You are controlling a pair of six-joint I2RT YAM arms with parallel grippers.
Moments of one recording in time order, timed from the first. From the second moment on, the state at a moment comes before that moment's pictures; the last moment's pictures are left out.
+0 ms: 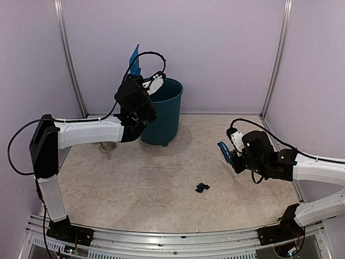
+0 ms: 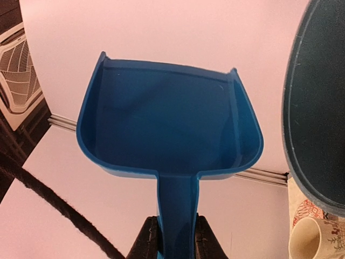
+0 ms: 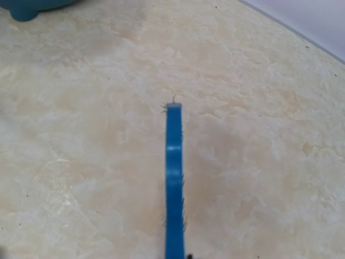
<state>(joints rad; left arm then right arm) -0.84 1.89 1.49 0.89 -1.23 1.81 0.80 1.11 0.67 -0.20 0.47 0.02</state>
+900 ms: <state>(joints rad) -0.76 1.75 1.69 0.08 -0.93 1.01 0.80 1.08 0.66 -0.18 0.43 0.02</state>
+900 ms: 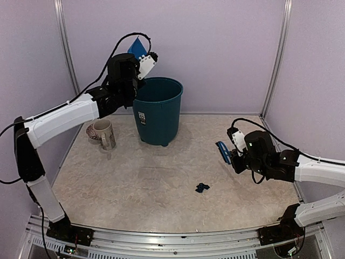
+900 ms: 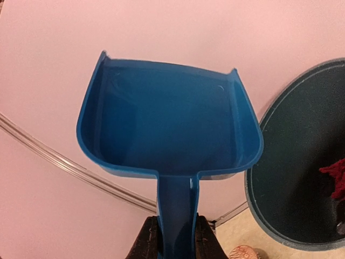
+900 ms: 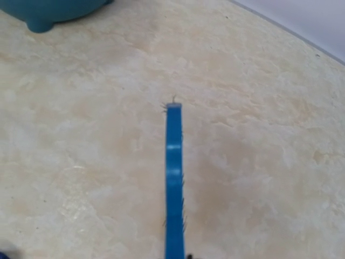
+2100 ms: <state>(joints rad) -1.11 1.21 1.03 -0.60 -0.06 -0.25 0.79 1.07 0.81 -0.57 0.33 0.21</state>
